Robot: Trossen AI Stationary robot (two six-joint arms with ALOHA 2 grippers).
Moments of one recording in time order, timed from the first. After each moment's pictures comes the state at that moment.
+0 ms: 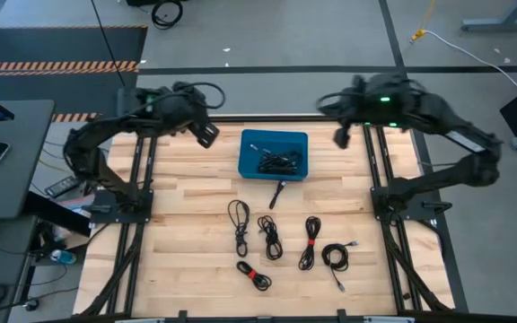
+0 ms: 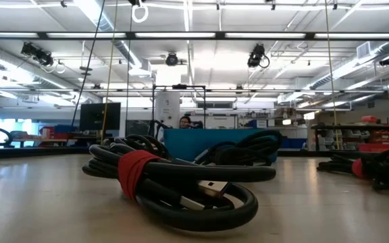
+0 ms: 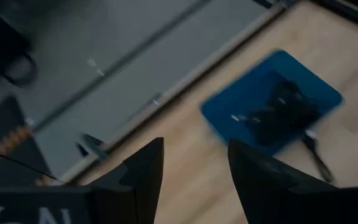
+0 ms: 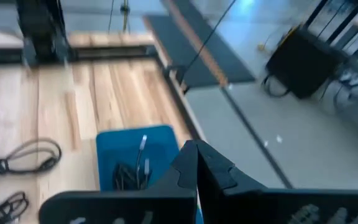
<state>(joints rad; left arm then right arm) 0.15 1.60 2.18 -1.57 -0.59 -0.51 -0.33 1.10 1.53 -0.88 0.16 -0.17</state>
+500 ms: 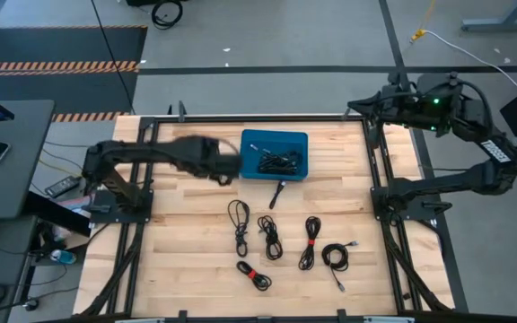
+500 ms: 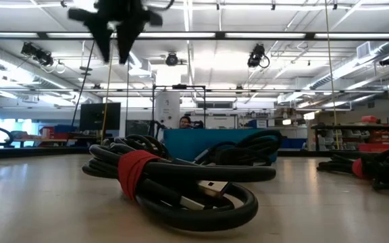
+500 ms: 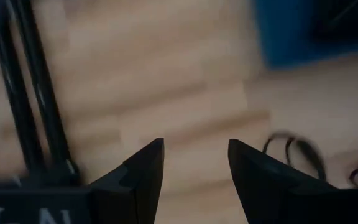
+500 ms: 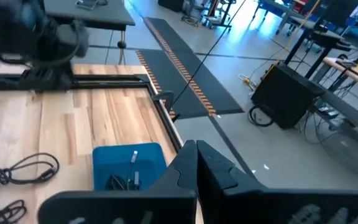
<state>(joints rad) 0.00 1.67 1.62 -1.54 -0.37 -1.28 -0.33 0.92 1.53 -0.92 0.16 -0.23</state>
